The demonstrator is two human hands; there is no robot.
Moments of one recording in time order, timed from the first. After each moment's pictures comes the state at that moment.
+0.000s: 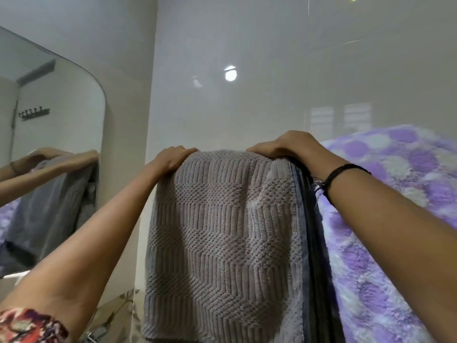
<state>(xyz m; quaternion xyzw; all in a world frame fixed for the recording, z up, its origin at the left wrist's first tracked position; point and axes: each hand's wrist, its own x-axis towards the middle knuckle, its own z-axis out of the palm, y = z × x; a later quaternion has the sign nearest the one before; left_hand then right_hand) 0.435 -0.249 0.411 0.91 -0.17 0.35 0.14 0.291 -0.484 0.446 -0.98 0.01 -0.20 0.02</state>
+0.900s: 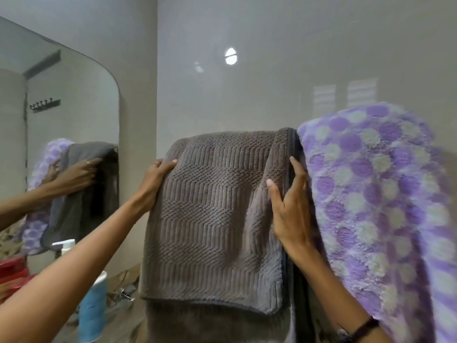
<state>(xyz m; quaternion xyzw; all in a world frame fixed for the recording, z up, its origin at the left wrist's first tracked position) 0.387 -0.208 0.304 0.67 -0.16 0.27 0.67 0.264 -0.479 0.258 -0.70 -0.14 -0.58 0.40</state>
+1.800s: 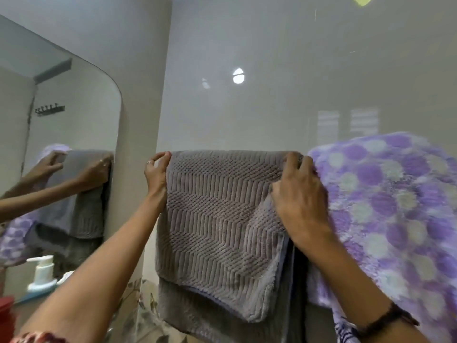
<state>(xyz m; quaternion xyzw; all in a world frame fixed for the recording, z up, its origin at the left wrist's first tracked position) 0.429 -0.233 0.345 0.45 -0.13 0.41 0.78 0.247 -0.475 0.338 -0.84 0.02 -0.54 0.05</state>
